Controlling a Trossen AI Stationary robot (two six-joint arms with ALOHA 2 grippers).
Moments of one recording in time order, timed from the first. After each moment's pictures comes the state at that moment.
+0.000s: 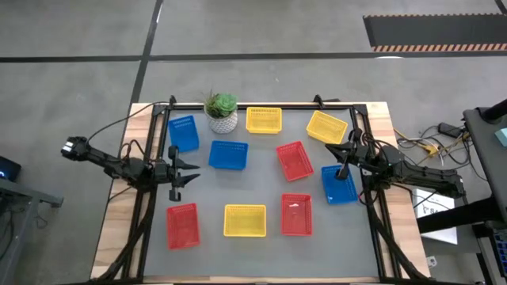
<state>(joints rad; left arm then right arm) -0.37 0.25 0.01 0.38 -0.44 0.16 -0.18 0.03 0.03 0.14 0.16 -0.25</state>
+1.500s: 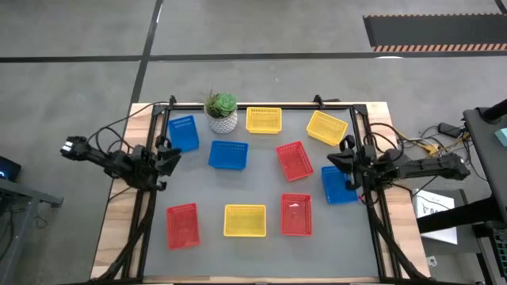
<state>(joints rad) -0.37 0.27 0.01 0.88 -0.48 0.06 0.06 0.19 0.01 0.51 0.13 0.11</state>
